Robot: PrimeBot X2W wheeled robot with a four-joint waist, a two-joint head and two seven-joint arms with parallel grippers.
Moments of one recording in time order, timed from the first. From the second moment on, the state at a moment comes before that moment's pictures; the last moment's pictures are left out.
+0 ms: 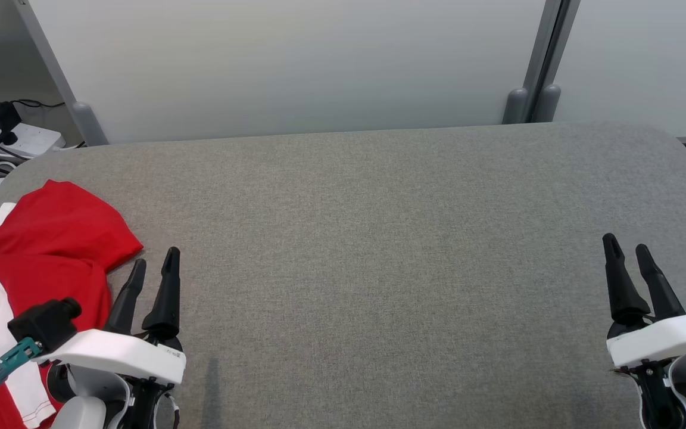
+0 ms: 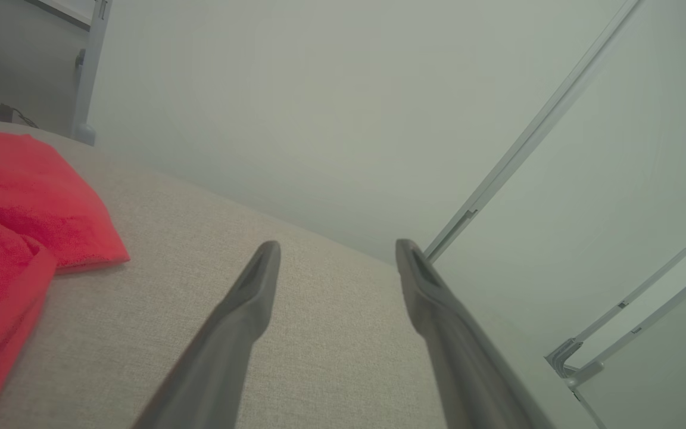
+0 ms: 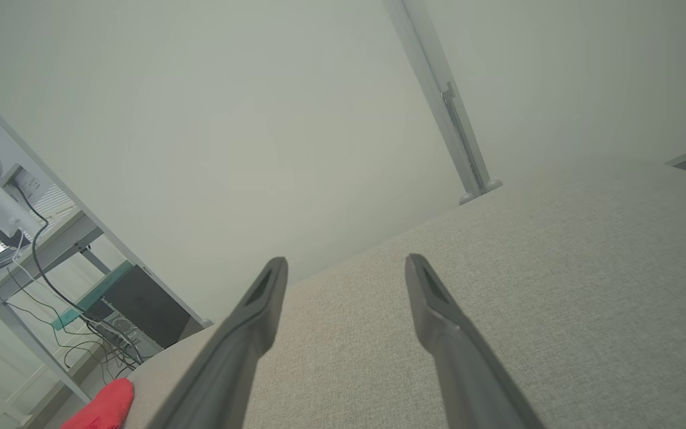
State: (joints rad) left arm -0.13 0.15 -0.09 0.21 -0.80 -0.05 -0.07; right arm -0.15 -0.15 0.00 0.21 0.73 0.12 -0.07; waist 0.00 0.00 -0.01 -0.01
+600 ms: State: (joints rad) left arm -0.13 0.18 -0.15 0.28 -0.59 -0.01 -0.12; right arm -0.15 -0.15 0.01 0.28 0.48 0.12 -0.11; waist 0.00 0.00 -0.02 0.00
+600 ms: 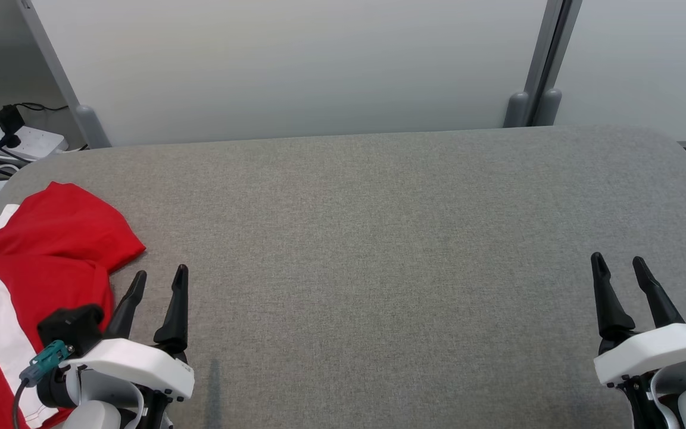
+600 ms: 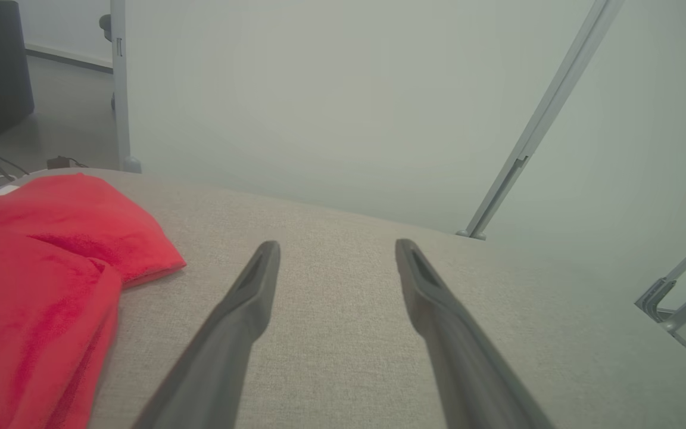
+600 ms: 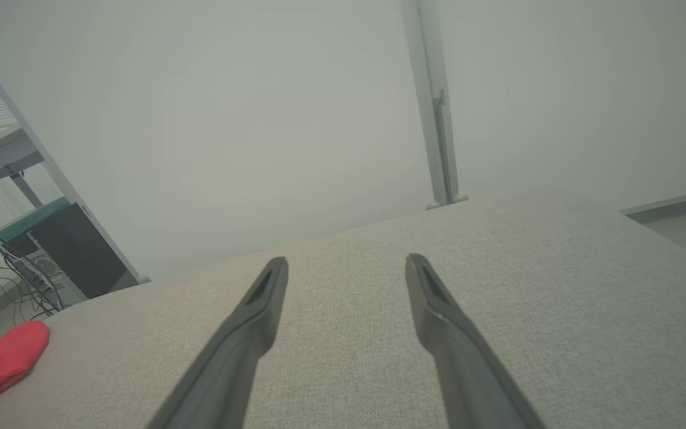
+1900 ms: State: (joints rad) left arm -0.17 0.18 -0.14 0.36 -0.36 0.04 -0.13; right arm -0.15 -0.17 0.07 0.38 0.26 0.12 -0.22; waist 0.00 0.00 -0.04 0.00
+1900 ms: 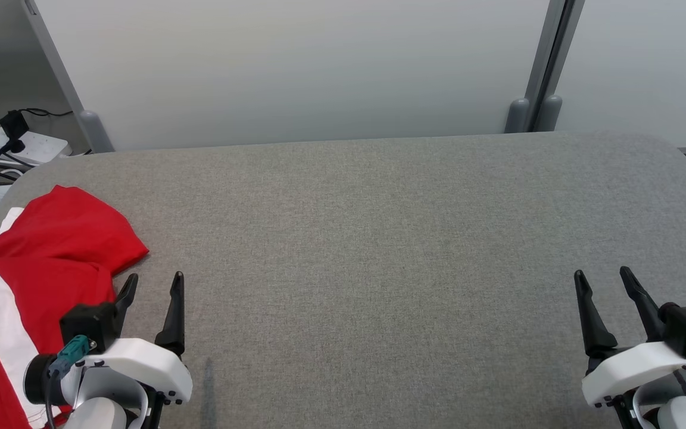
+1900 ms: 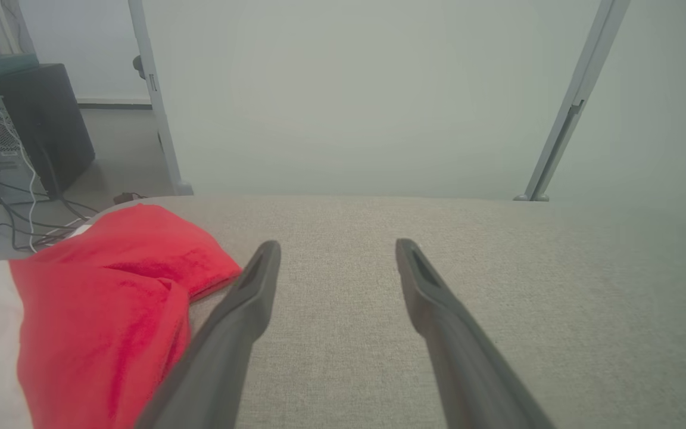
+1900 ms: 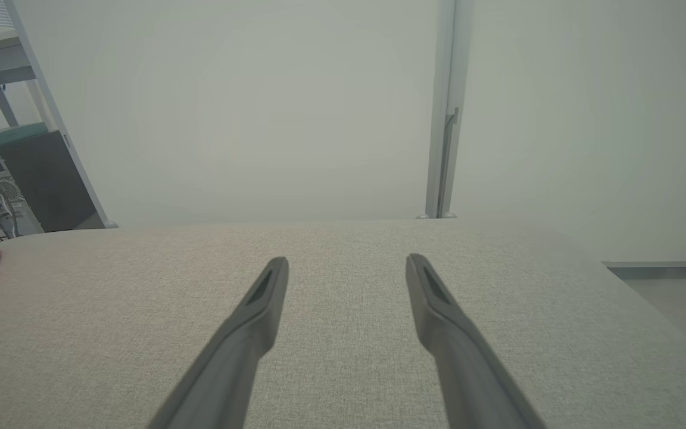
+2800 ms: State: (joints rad) left arm -0.17 0.19 -0.15 0.36 -0.34 0.06 -0.13; right arm -0.16 -0.18 0.08 0.39 0.24 0.12 -0.25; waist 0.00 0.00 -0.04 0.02
